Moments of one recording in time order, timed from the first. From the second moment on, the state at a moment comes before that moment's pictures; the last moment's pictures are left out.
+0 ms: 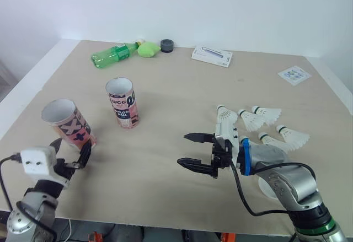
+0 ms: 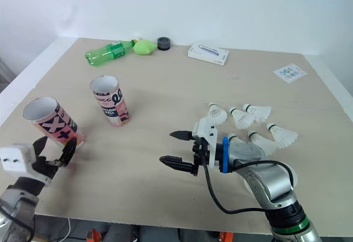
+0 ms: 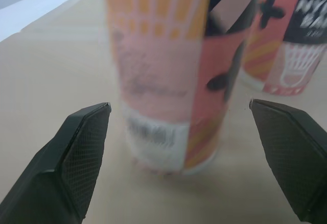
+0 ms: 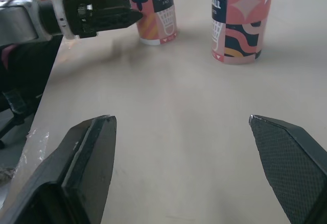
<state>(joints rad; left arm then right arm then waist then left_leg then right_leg) 0.27 0.34 0.40 -0.45 -0.47 0.21 -0.30 -0.23 -0.59 0.13 -0.44 0.57 0.55 0.90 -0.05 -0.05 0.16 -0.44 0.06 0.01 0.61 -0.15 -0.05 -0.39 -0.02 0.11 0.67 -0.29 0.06</state>
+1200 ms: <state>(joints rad) 0.18 0.39 0.38 -0.38 -0.41 0.20 -0.36 -0.20 -0.62 0.07 -0.45 0.62 0.58 0.87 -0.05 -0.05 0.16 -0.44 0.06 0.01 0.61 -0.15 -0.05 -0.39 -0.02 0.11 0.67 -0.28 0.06</state>
